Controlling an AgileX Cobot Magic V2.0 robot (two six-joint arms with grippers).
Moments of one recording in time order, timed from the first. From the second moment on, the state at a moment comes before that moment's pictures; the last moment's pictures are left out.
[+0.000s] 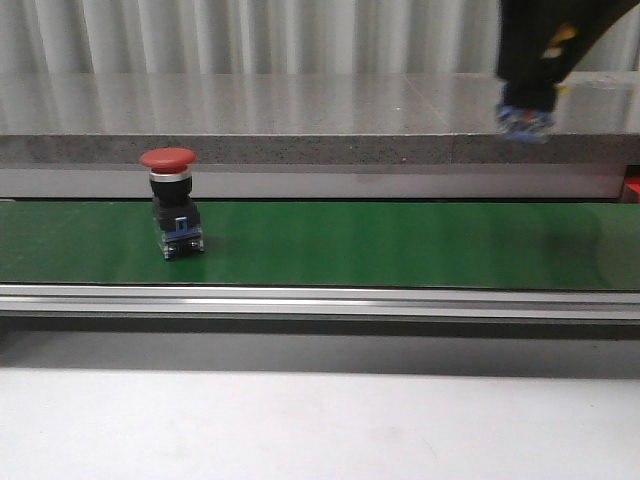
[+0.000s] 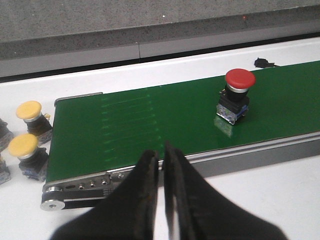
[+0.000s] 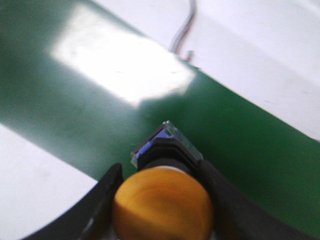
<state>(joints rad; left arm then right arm) -0.16 0.40 -0.55 -0.18 0.66 0.15 0.24 1.57 -1.50 0.08 1.13 -0.14</state>
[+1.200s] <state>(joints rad) -0.16 0.40 -0.55 -0.18 0.66 0.15 -0.59 1.50 -0.98 0.03 0.96 0.12</state>
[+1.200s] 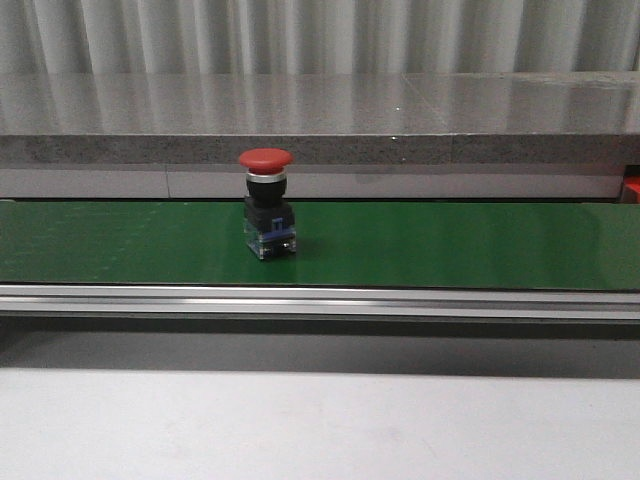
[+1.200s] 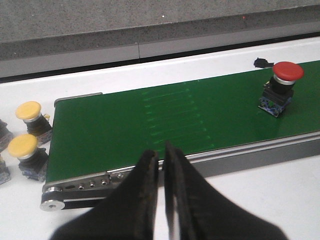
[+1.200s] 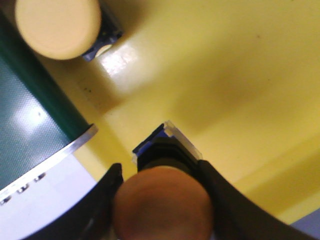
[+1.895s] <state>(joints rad) -0.16 0.40 -0.55 -0.18 0.66 0.15 -0.60 1.61 -0.92 0.06 0.75 0.17</state>
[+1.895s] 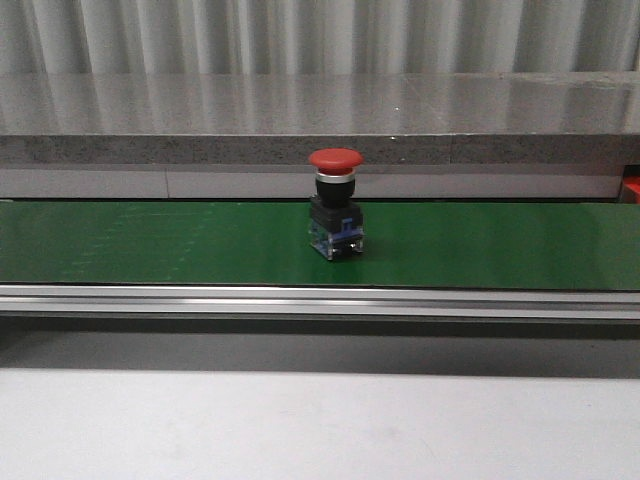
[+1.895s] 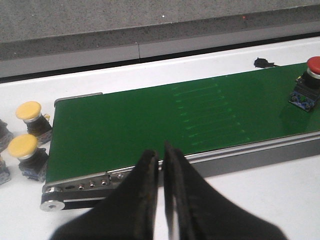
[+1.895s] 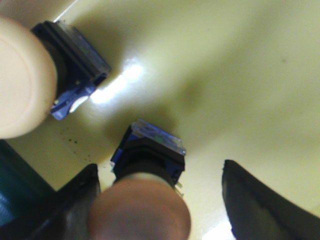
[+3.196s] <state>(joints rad) -0.16 0.40 -0.55 -0.18 0.66 0.15 0.15 1.42 -1.35 0.07 1.17 -0.01</state>
